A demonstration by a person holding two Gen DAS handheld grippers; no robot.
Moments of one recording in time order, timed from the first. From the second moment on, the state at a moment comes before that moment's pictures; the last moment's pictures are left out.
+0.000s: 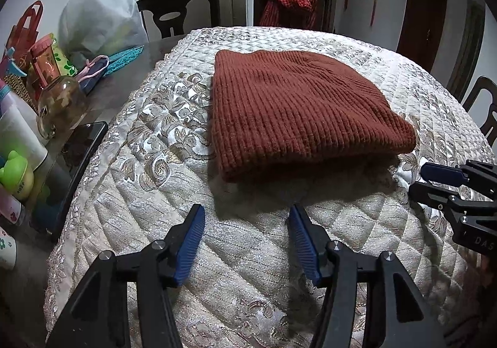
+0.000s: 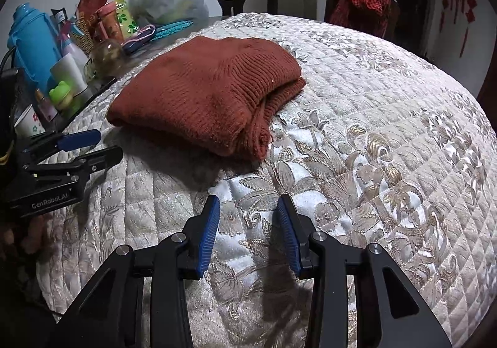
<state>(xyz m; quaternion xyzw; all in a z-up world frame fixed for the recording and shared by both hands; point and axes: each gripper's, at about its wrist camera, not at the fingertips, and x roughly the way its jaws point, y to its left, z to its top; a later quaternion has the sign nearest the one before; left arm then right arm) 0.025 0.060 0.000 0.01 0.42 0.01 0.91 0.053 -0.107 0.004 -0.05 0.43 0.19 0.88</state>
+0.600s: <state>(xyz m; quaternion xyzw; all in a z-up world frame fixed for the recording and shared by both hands) 0.025 0.062 -0.002 0.00 0.42 0.02 0.91 0.053 -0.107 0.004 -0.05 0.43 0.19 0.88</state>
